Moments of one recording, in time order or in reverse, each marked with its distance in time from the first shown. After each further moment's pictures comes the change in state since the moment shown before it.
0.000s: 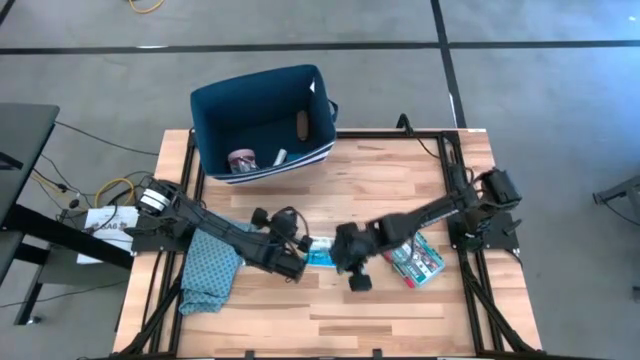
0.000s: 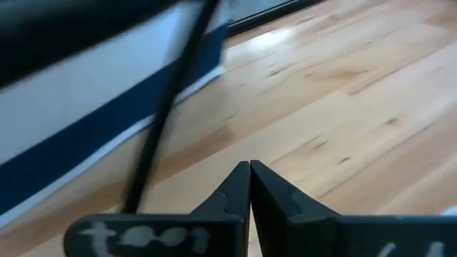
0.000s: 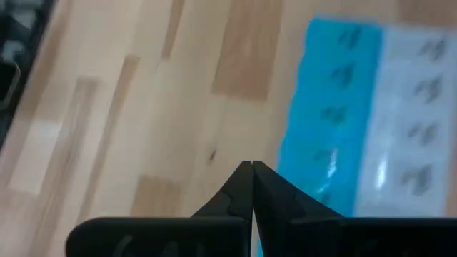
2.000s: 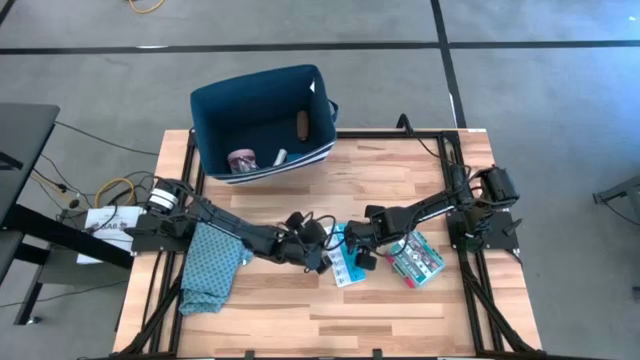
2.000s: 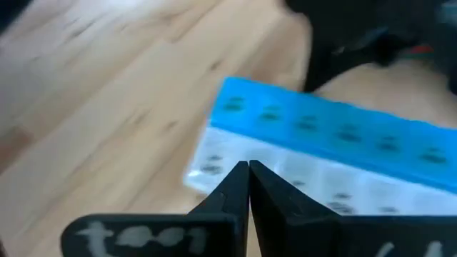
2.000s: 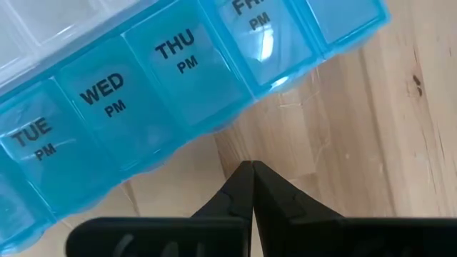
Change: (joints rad) left arm 0.070 0.046 -0.004 0.579 0.490 0.603; right arm -0.079 0.006 -0.138 -0.204 0.236 0.271
